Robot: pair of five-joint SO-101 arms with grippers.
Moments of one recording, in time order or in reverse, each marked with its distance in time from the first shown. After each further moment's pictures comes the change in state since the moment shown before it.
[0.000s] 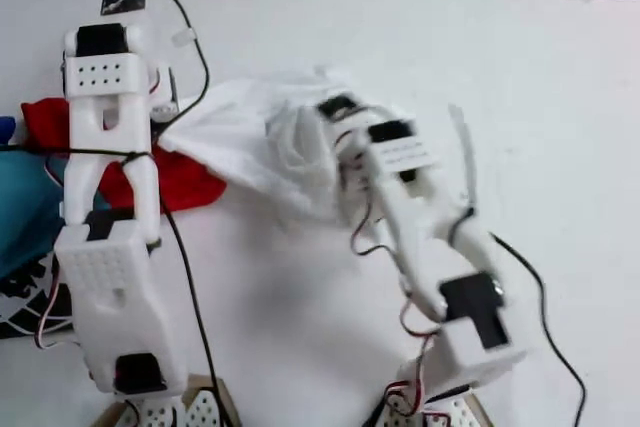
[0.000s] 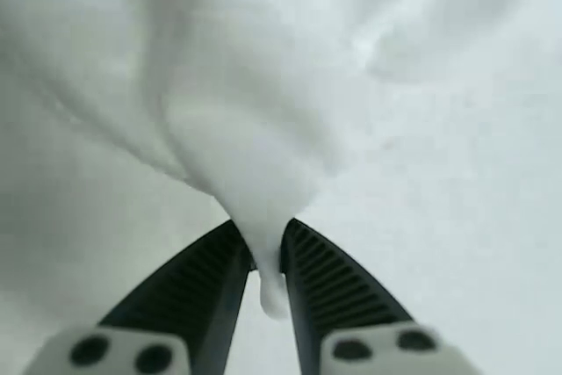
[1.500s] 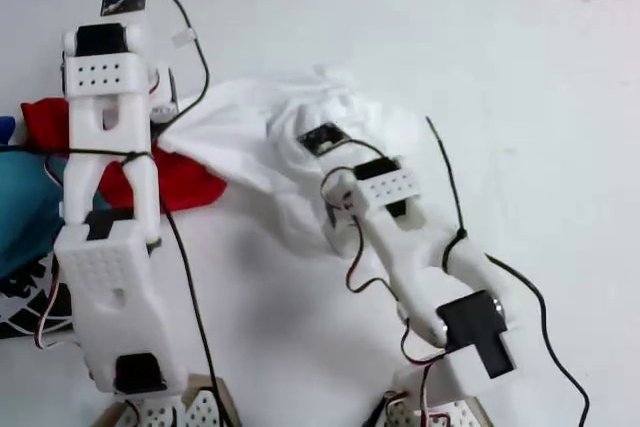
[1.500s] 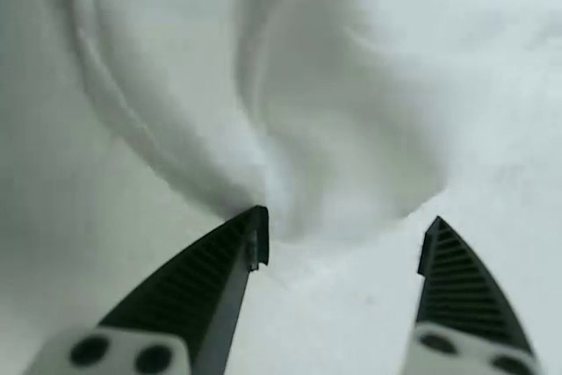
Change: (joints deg) left arm -0.3 0.0 -0.2 0.0 0.0; right arm -9.8 -2.2 17.8 -13.0 0.0
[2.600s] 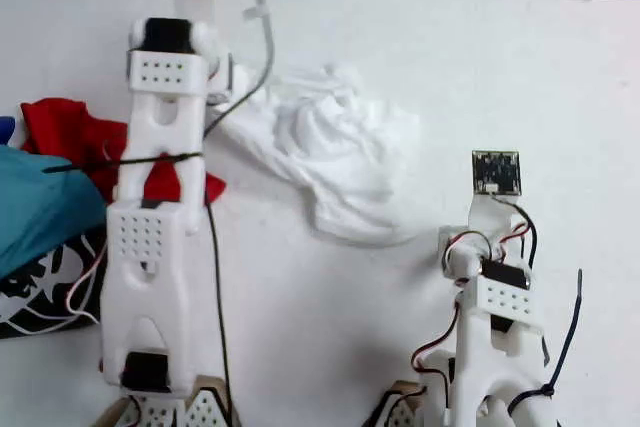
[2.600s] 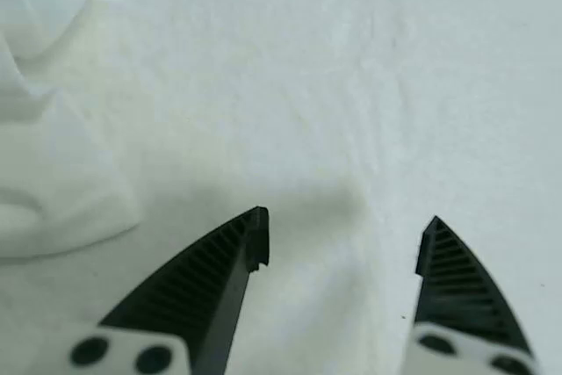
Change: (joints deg) left arm 8.8 16.4 -27.8 4.1 -0.1; right arm 37.8 -42.5 42.3 -33.1 -0.9
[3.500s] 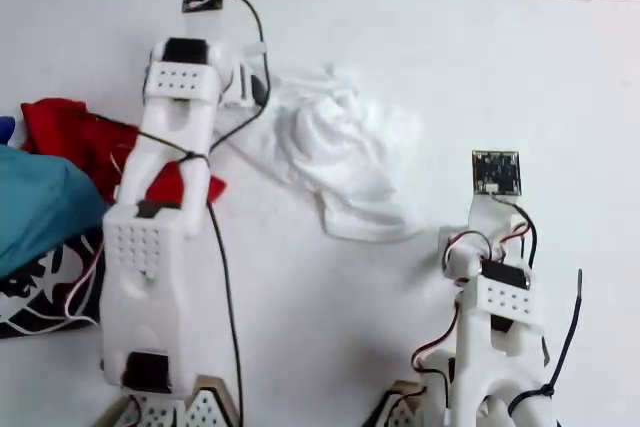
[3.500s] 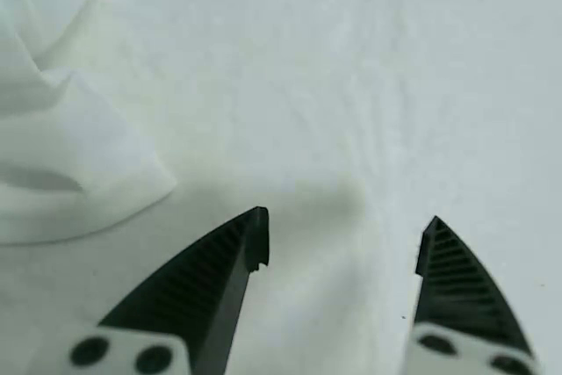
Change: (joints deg) left arm 3.2 -4.7 25.9 -25.9 4.6; right arm 0.0 0.0 0.0 0.0 0.0
